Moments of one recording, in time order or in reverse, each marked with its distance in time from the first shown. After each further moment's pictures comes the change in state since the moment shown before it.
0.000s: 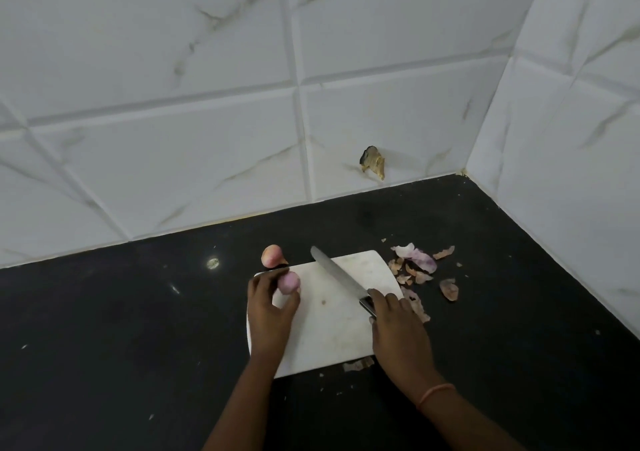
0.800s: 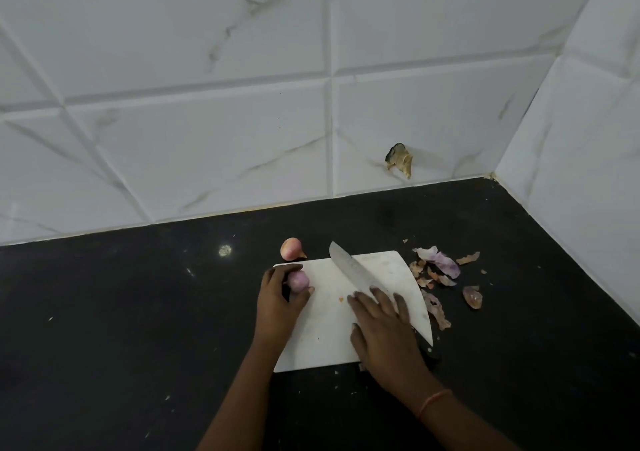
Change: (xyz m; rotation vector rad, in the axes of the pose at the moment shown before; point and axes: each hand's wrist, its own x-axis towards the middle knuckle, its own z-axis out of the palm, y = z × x) left_hand 0.012 -0.021 -0.015 0.101 -0.118 -0.089; right_hand 0.003 -0.026 0.023 -0.098 0.098 -0.332
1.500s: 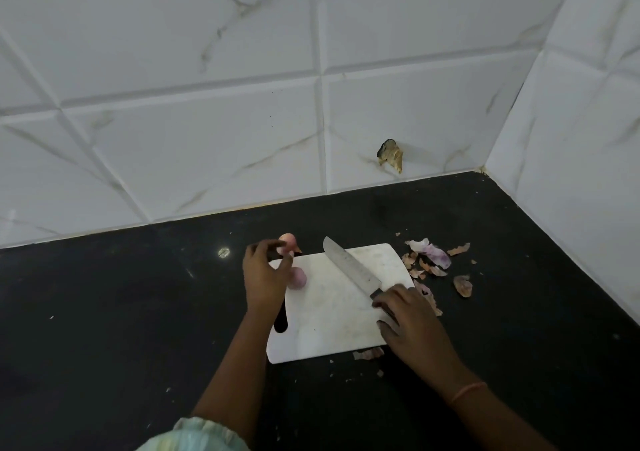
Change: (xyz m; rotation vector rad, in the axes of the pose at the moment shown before) left_hand 0.033 0.021 -0.007 0.043 0.193 -0.063; right_hand -0.017 0.040 -0.034 0.312 -0.020 0.031
